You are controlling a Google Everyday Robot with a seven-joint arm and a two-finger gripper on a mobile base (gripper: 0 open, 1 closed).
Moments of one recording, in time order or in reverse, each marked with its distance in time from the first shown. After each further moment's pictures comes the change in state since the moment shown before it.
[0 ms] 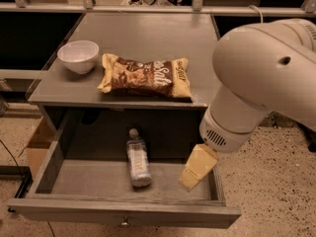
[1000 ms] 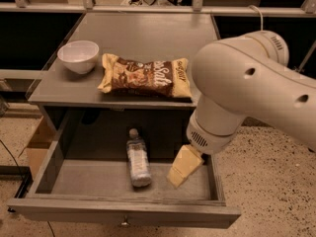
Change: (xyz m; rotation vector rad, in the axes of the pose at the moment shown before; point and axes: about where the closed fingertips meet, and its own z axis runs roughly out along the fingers) arm -0.017 0.004 0.027 0.002 0.031 0.075
